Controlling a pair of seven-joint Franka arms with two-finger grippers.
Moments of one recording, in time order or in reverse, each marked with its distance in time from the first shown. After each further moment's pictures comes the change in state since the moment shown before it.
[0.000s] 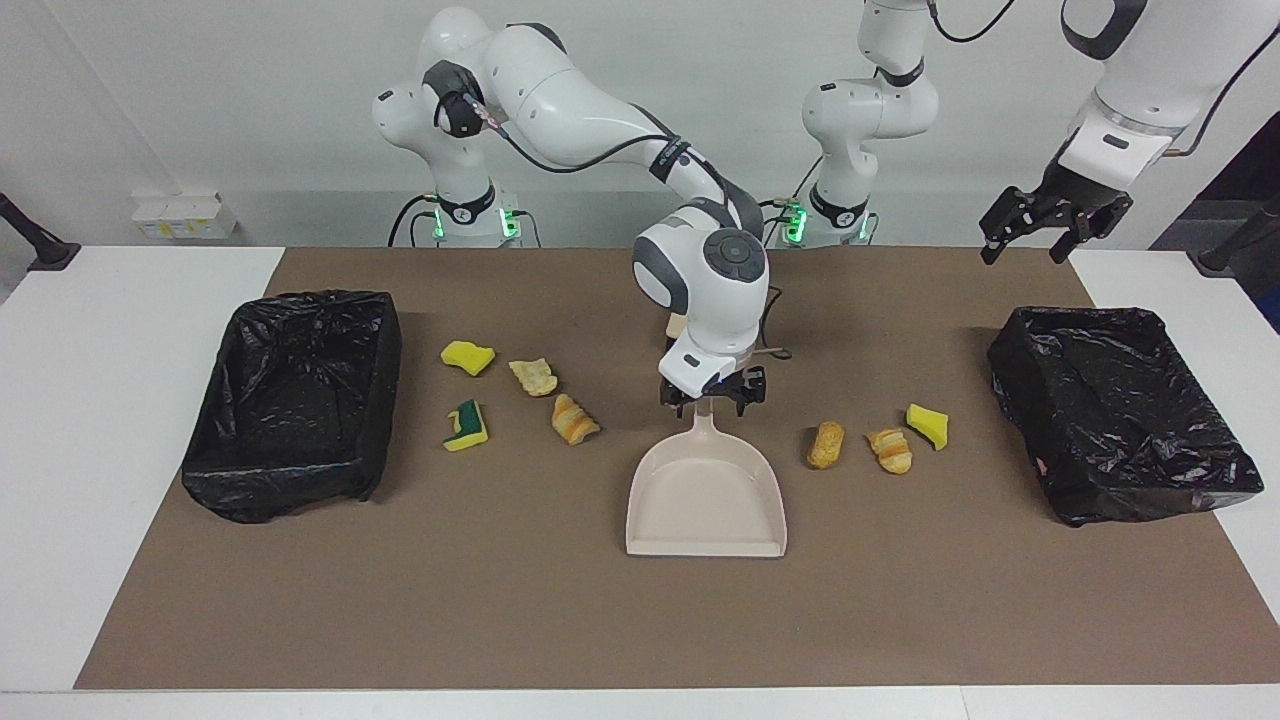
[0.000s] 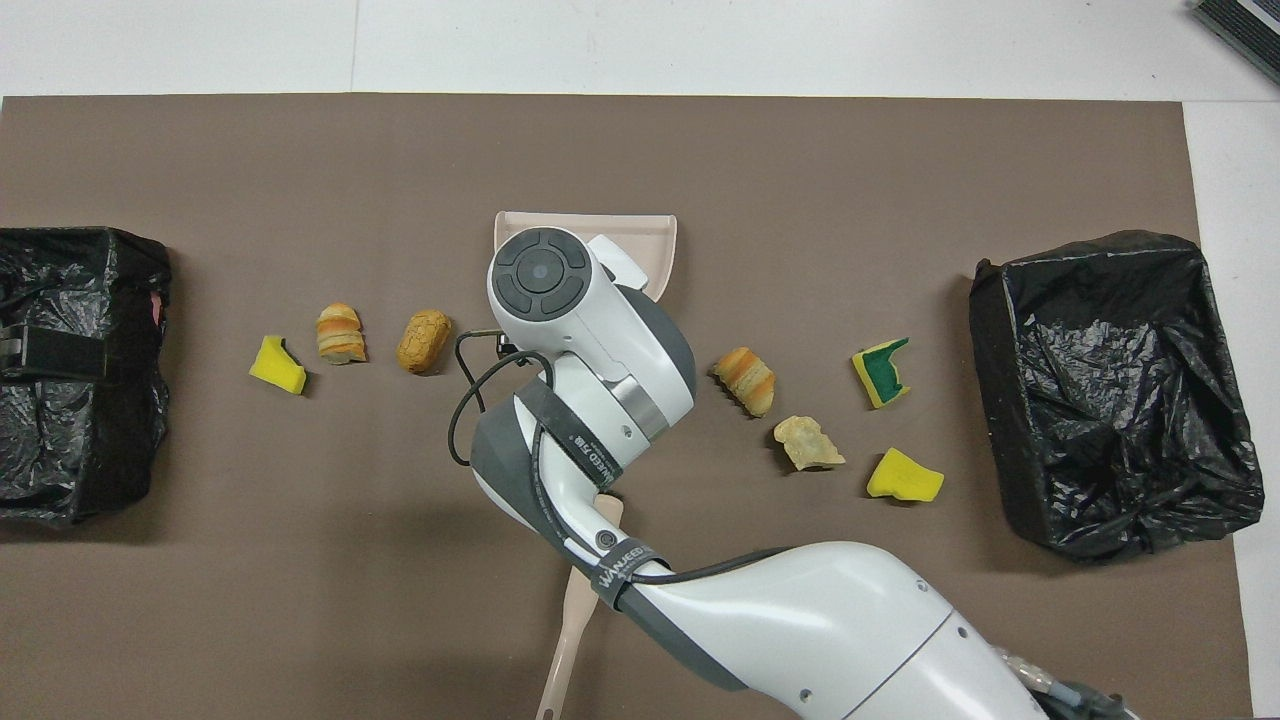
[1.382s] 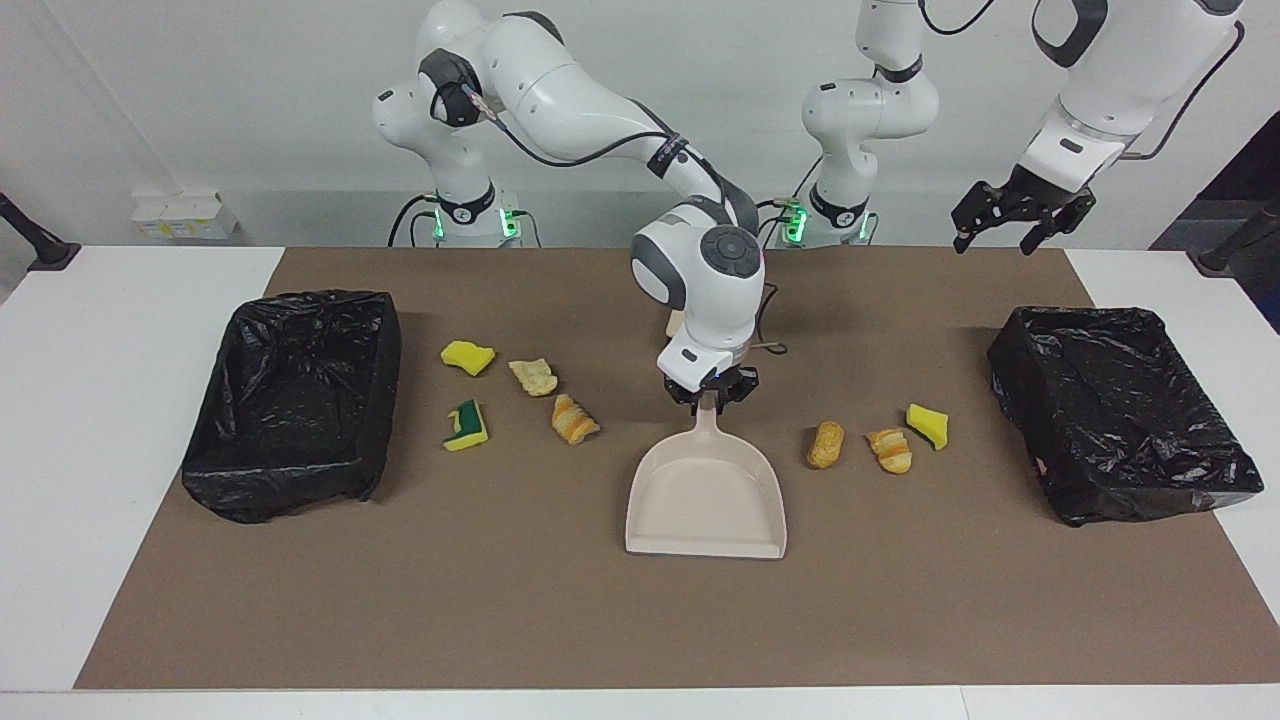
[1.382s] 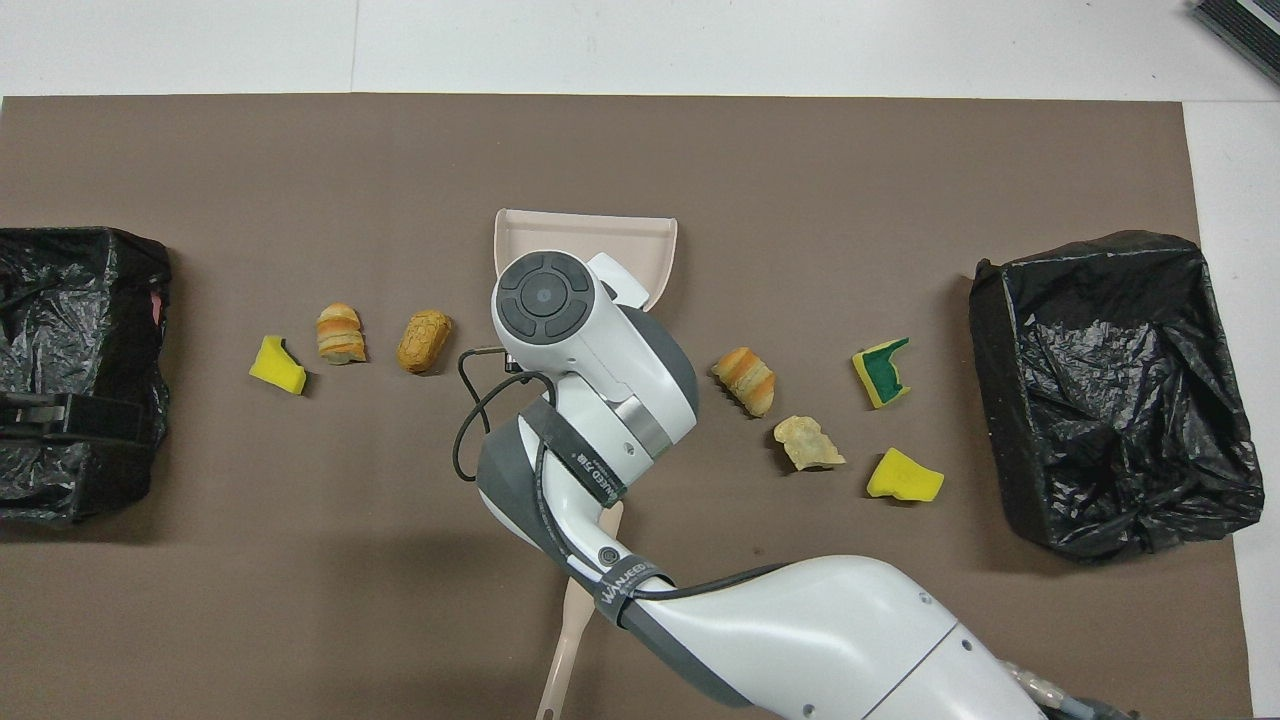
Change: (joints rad) left arm -0.013 -0.087 -0.009 -0.141 0.000 0.001 0.027; right arm 0.002 -0.045 0.003 -0.095 0.000 0.053 0.003
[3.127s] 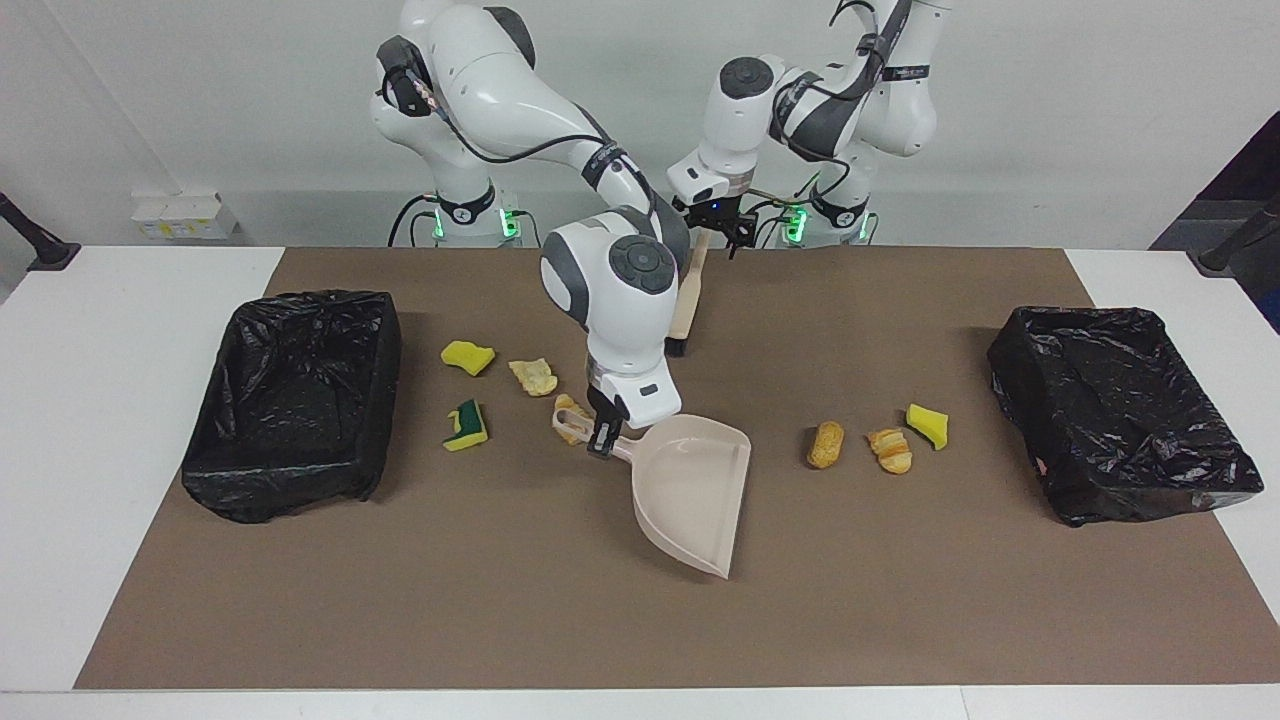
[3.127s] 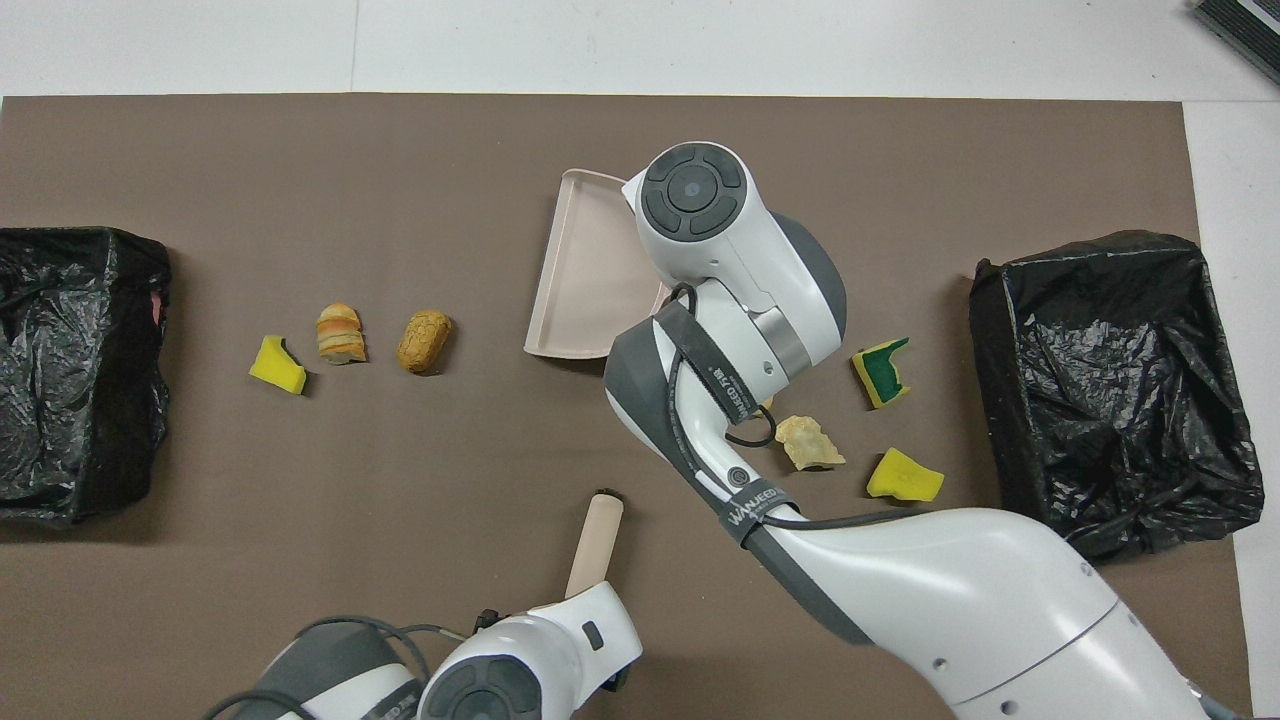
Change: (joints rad) left arm -0.892 -0.039 -0.013 -0.633 -0.086 0.610 -0.528; right arm -0.174 -0.071 -0.005 0.001 -0.176 -0.110 -1.506
